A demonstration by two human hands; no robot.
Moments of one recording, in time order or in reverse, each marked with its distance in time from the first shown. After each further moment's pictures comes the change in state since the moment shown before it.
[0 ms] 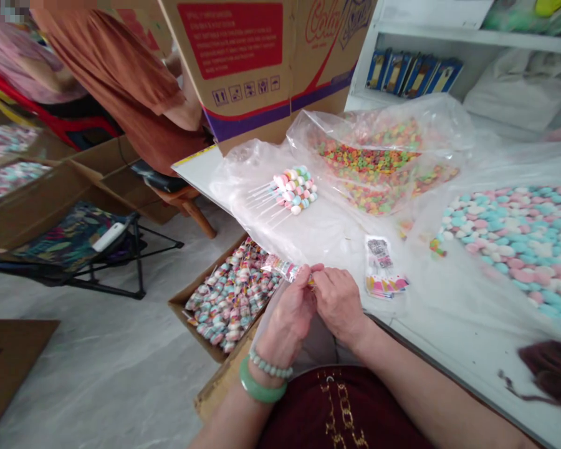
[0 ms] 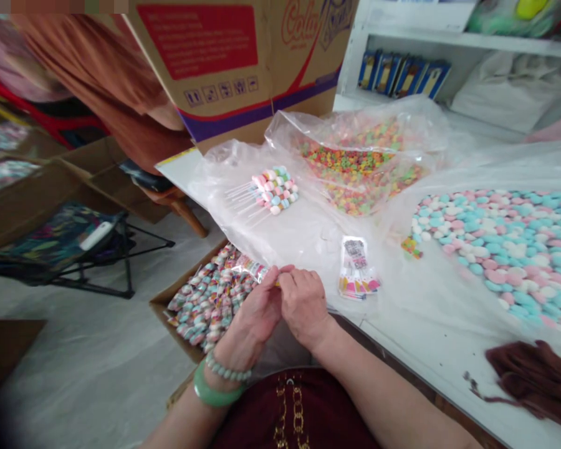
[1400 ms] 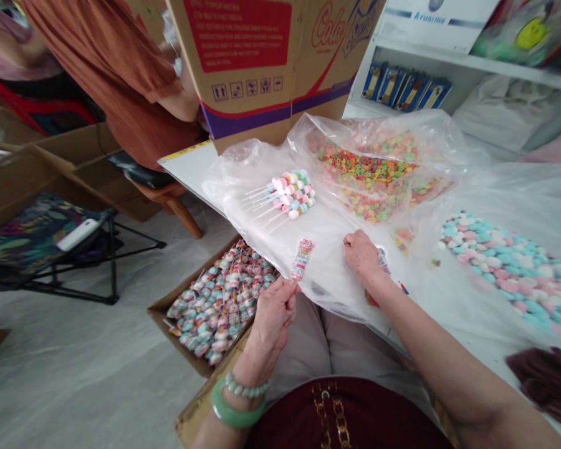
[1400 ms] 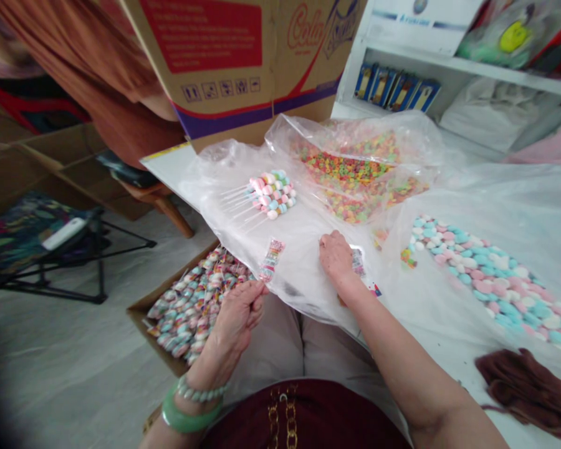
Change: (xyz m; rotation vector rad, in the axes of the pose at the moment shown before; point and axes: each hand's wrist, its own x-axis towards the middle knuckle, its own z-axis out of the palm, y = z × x) left_hand -0.009 0.031 -0.018 0.446 0.078 0.161; right_hand 0.102 0.078 -0.049 -0.626 0.110 0.217
